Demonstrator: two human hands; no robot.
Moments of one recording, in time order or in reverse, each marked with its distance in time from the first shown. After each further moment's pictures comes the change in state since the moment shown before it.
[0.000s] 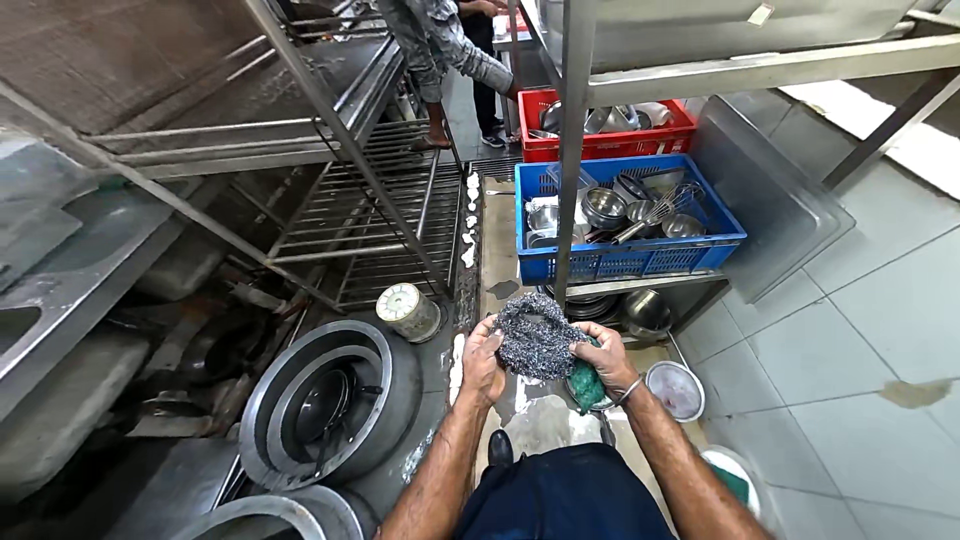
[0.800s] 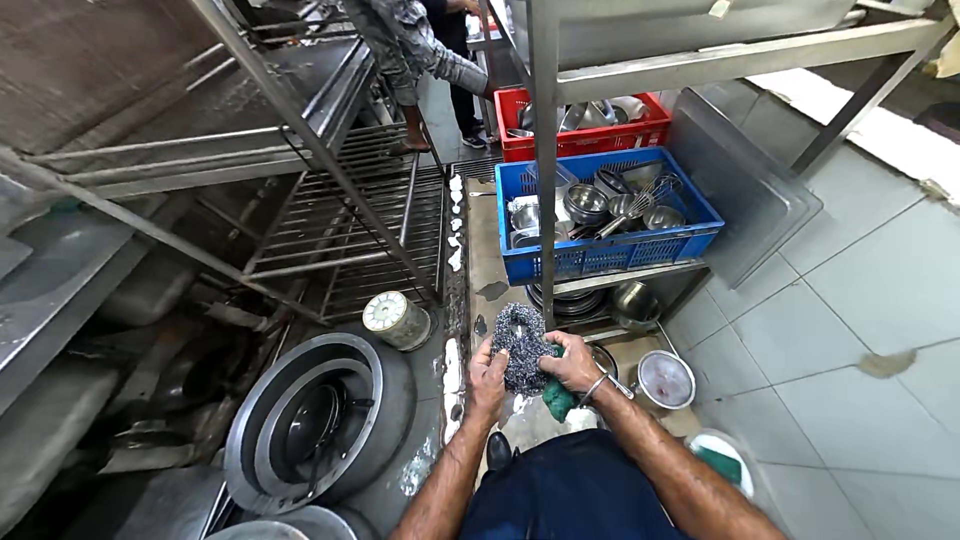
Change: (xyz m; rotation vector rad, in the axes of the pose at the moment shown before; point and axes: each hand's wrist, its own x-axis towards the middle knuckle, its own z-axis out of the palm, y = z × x) left_hand -0.008 -0.046 -0.013 0.291 -0.094 0.175; right_hand 0.007 0.022 0.021 -0.421 -0.037 0.129
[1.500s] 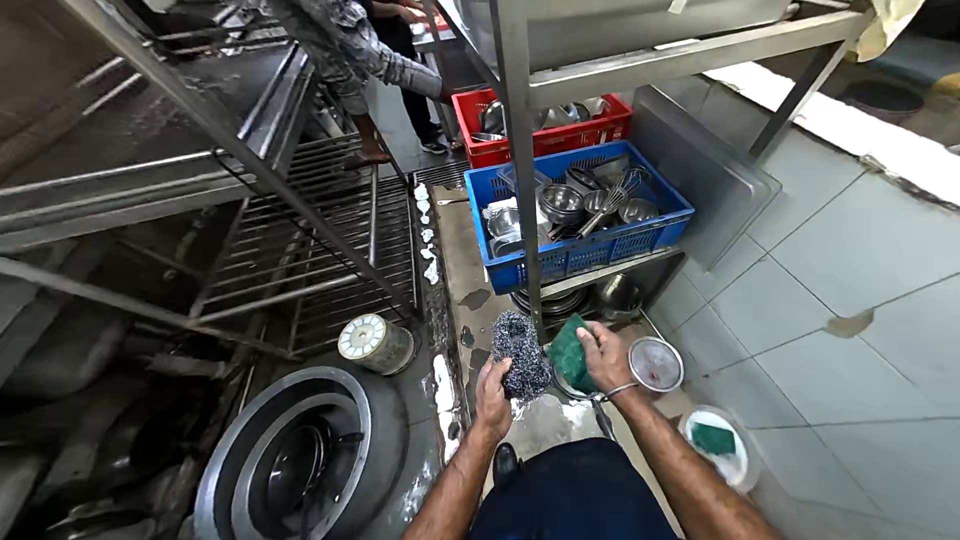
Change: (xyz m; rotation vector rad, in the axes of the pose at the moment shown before) left_hand 0.009 0.003 0.004 -0.175 -0.051 -0.284; right_hand -0.014 0.006 -0.028 -0.232 0.547 -0.159
